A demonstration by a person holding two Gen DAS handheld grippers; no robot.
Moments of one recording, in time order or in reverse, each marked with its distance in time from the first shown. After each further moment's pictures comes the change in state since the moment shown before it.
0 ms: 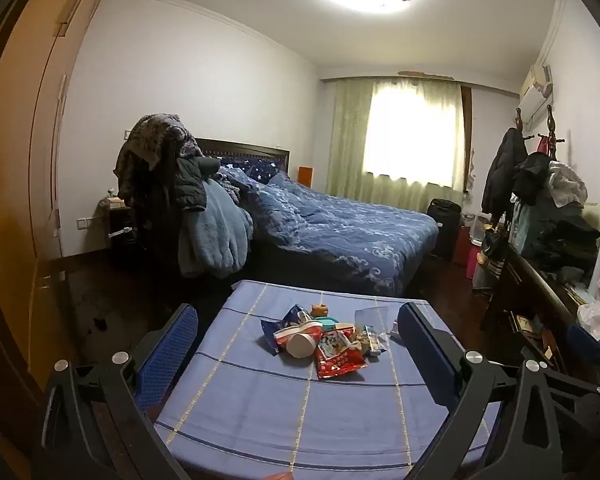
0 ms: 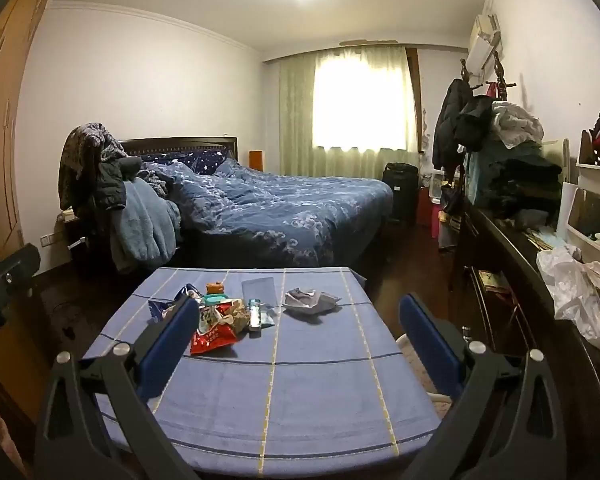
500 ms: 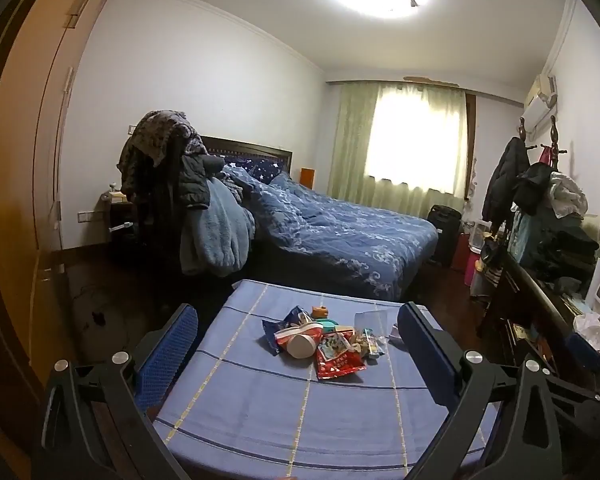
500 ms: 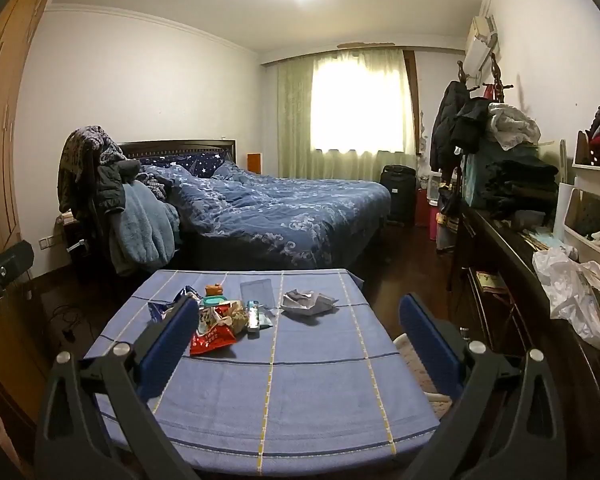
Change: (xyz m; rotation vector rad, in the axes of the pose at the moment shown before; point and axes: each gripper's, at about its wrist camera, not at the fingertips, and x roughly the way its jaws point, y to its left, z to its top) left arm 0.000 0.013 0.006 -0.037 0.003 0.005; right arm -0.009 -0.002 0.002 0.002 -0.013 -0.004
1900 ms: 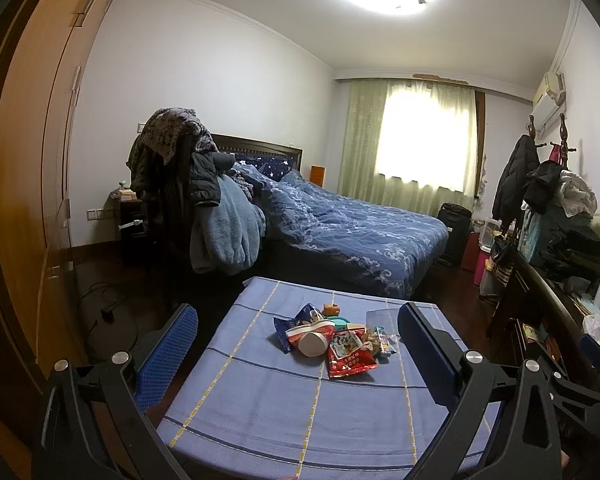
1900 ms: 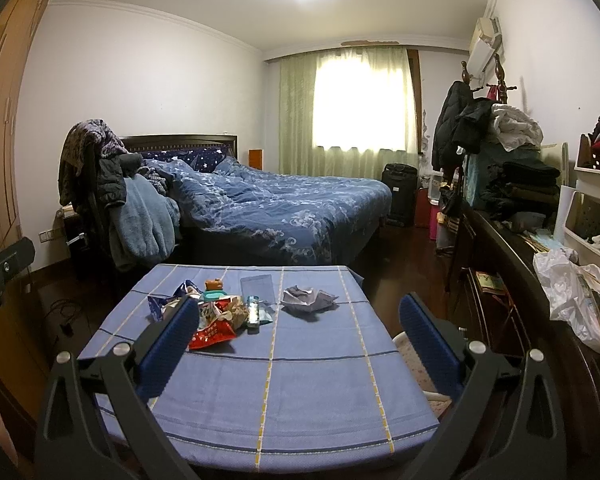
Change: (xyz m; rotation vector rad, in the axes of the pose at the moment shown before) left arm -0.005 0.010 -0.010 -0.024 -0.004 0.026; right arm -0.003 0.000 0.000 -0.021 0.016 -0.002
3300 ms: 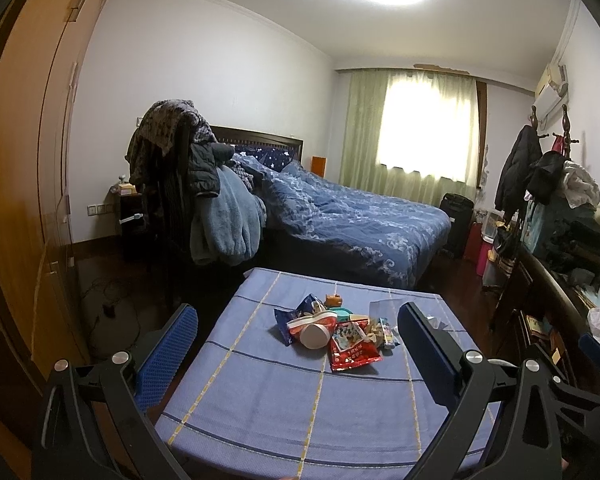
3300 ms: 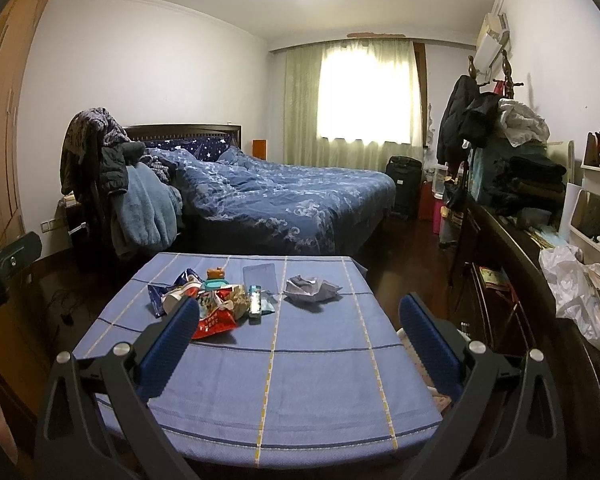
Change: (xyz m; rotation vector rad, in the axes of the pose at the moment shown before) left arm 0.010 0.005 -0.019 0.001 0.034 0.006; right arm 0.015 0.003 -0.011 -0.015 0.037 0.012
